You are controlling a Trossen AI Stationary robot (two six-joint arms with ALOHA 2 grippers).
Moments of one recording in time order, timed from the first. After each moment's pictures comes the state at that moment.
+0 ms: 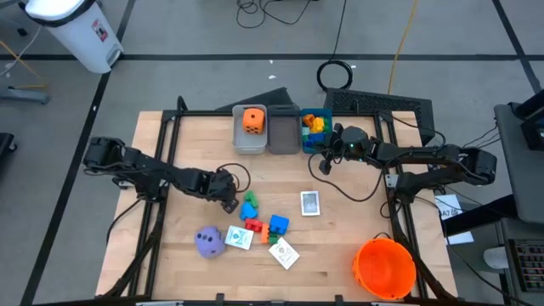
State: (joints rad) left arm -0.11 1.46 0.64 -0.44 -0.23 -0.89; right arm -0.41 1.19 0.51 0.27 0.00 -0.06
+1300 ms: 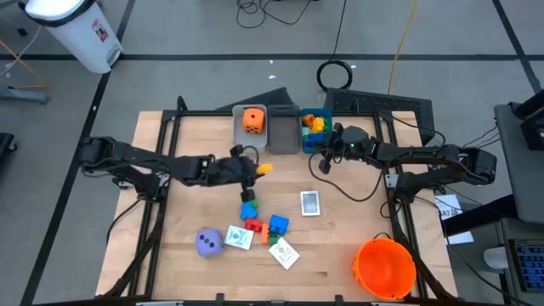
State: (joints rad) left arm -0.05 1.39 0.84 -0.03 -0.36 -0.02; right arm -0.41 1.19 0.51 0.29 0.00 -0.06
